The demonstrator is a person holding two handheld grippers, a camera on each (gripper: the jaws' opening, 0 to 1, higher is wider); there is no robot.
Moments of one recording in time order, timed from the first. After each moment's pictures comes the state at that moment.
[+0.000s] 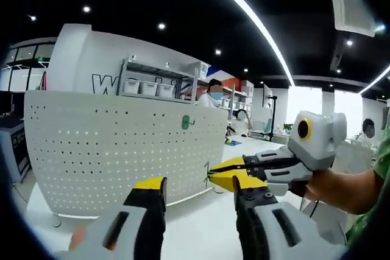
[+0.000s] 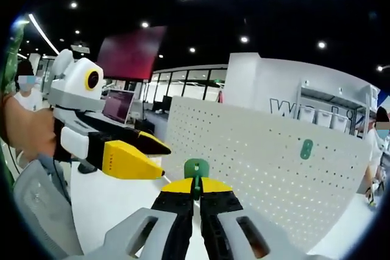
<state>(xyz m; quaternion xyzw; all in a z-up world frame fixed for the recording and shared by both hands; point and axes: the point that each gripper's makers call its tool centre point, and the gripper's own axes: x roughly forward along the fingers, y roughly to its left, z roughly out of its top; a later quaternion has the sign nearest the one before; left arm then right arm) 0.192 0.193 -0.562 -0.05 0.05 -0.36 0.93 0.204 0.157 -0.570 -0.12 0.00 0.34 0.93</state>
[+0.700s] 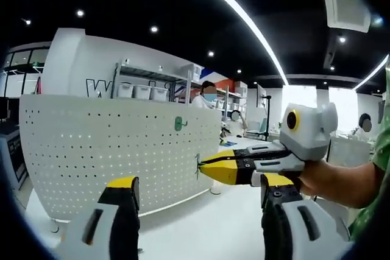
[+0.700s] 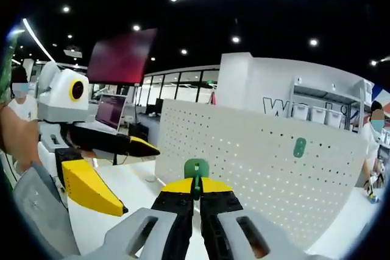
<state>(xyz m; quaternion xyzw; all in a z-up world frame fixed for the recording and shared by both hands) 0.185 0.184 -0.563 -0.04 0.03 -0.38 0.92 0.215 0.148 -0.563 -0.10 0.00 0.32 0.94</state>
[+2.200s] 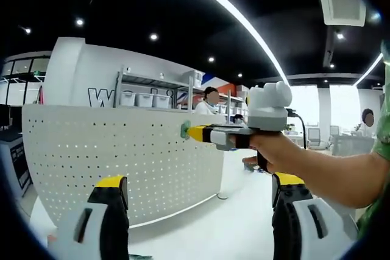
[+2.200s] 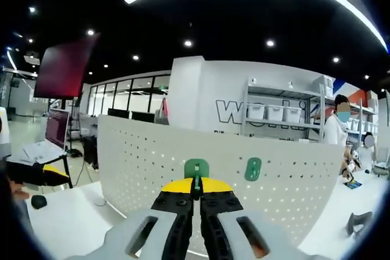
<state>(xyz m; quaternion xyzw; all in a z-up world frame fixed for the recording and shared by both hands) 0.197 0.197 -0.557 -0.03 0.00 -0.37 0.93 0.328 0.093 -0.513 -0.06 -0.03 0.15 0.99</state>
